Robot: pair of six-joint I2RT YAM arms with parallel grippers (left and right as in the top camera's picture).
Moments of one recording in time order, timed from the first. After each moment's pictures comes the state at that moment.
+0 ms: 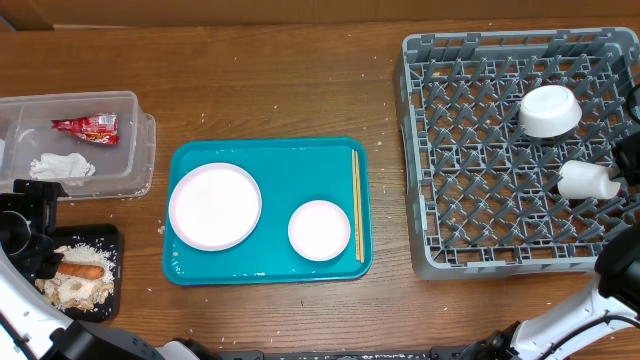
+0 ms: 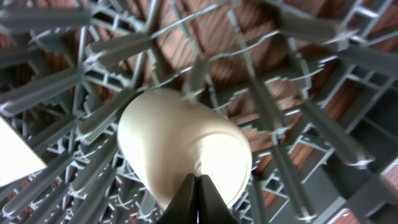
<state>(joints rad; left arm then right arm) 0.89 1.49 1.42 -1.26 0.28 -0.64 -0.65 2.01 1.82 -1.36 -0.07 0.51</state>
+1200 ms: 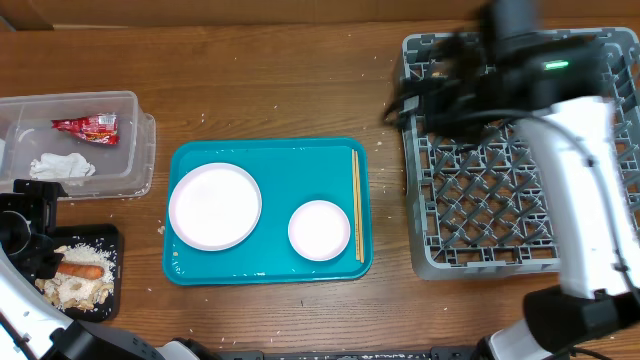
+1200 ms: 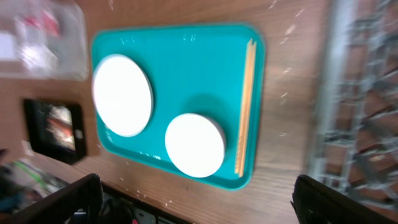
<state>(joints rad) 0.89 1.49 1.42 -1.26 0.28 -0.64 0.33 1.75 2.00 -1.48 -0.37 0.37</state>
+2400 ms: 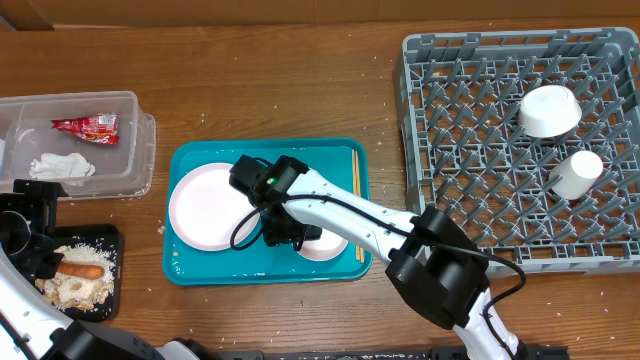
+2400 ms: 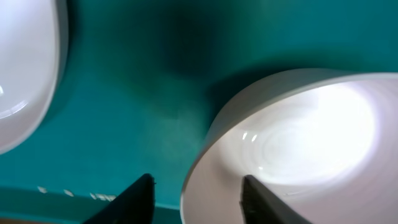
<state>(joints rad) 0.89 1.49 1.42 -1.26 0.28 -0.64 0.96 2.19 1.77 -1.15 -0.05 0.80</state>
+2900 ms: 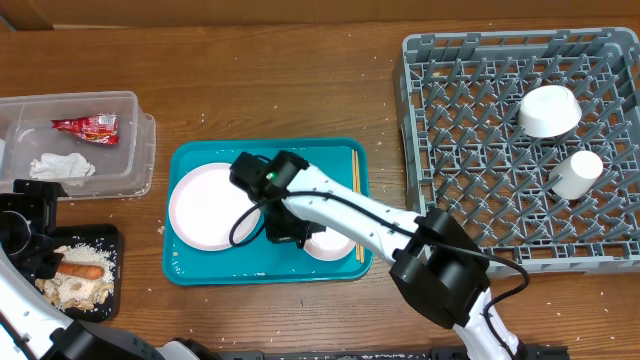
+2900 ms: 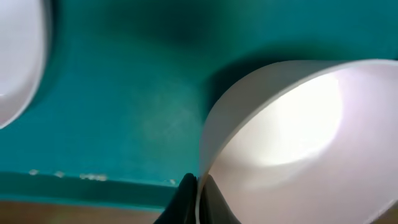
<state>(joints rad) 0.89 1.49 1.42 -1.26 0.28 -0.64 0.94 2.19 1.86 -1.29 -0.04 0.79</state>
